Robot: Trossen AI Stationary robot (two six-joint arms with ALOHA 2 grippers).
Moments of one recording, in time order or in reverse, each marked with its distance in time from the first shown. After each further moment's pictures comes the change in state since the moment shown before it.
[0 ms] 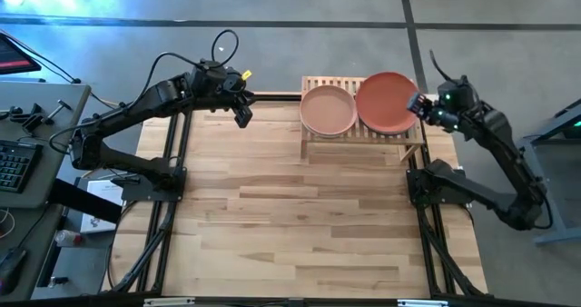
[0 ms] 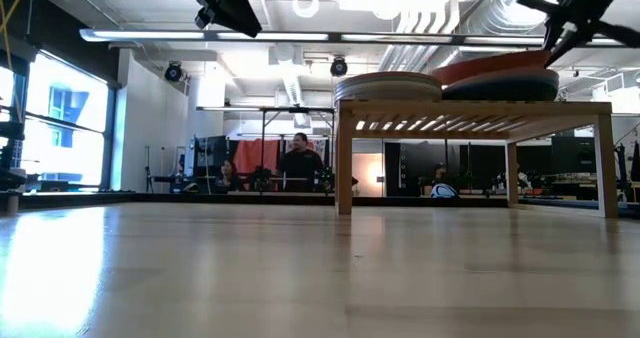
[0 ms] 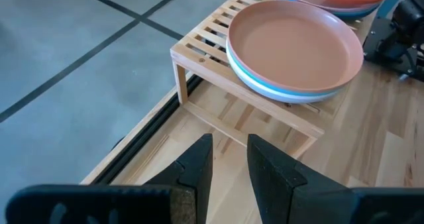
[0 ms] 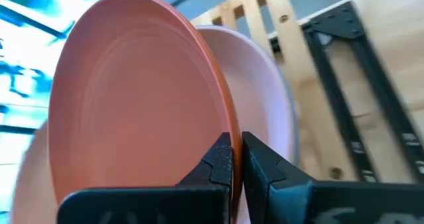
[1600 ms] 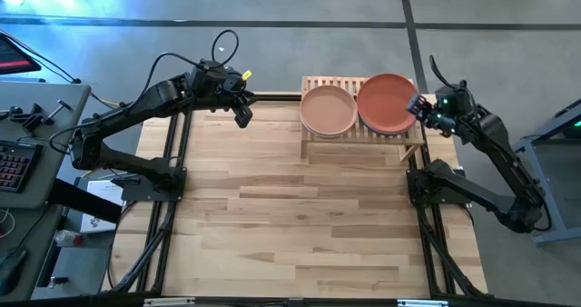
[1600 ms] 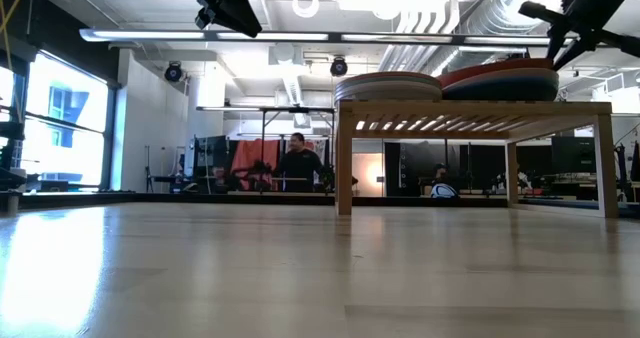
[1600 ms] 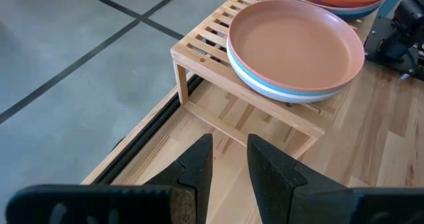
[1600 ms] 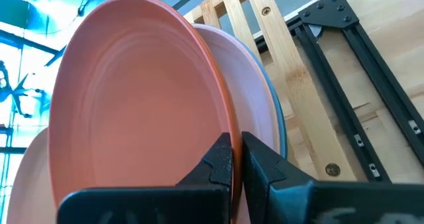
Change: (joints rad) left arm 0.000 0.001 0.000 0.000 -0.003 0.002; right arm 0.000 -0.055 -0.089 0.050 0.025 0.082
